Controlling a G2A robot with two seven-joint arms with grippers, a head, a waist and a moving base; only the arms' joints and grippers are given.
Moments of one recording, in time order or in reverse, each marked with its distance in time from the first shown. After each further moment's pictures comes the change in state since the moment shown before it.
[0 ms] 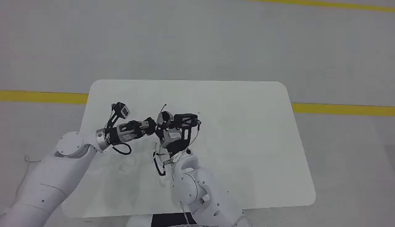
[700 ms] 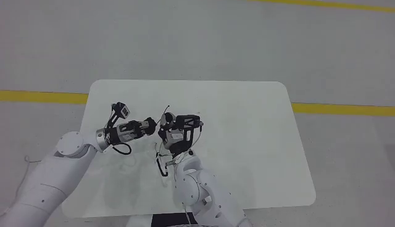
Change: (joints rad) left arm 0.000 0.000 0.000 0.000 0.000 0.000 0.000; right arm -0.020 0.010 0.014 -0.019 -0.024 0.007 0.012
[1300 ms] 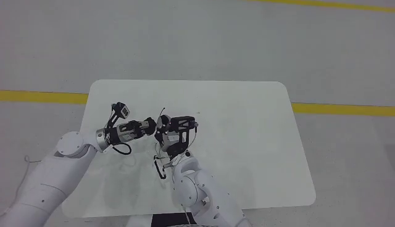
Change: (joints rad) left arm 0.000 0.000 0.000 0.000 0.000 0.000 0.000; right arm 0.009 0.004 -0.020 0.015 -0.033 -0.006 0.030
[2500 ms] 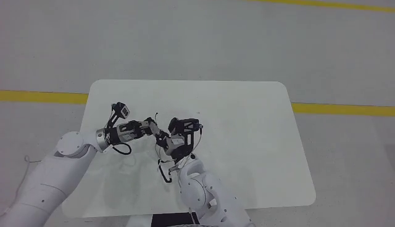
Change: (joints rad) left arm 0.000 0.000 0.000 0.000 0.000 0.000 0.000; right arm -0.059 0.027 0.048 -0.073 0.028 -0.094 0.080
